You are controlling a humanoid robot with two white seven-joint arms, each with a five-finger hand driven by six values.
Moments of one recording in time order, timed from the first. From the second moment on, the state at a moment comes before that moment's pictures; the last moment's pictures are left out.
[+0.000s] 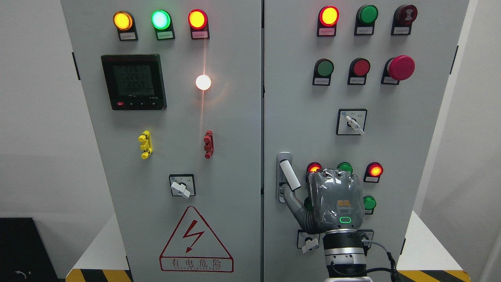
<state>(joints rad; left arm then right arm) -0.04 -0.11 -0.13 -0.05 0.14 -0.06 -0.06 -0.46 0.14 0.24 -1.78 1.54 0.24 -0.03</state>
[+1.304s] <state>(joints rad) -0.04 -0.11 -0.13 -0.05 0.14 -0.06 -0.06 -0.46 0.14 0.23 -1.79 1.54 0.24 -0.03</state>
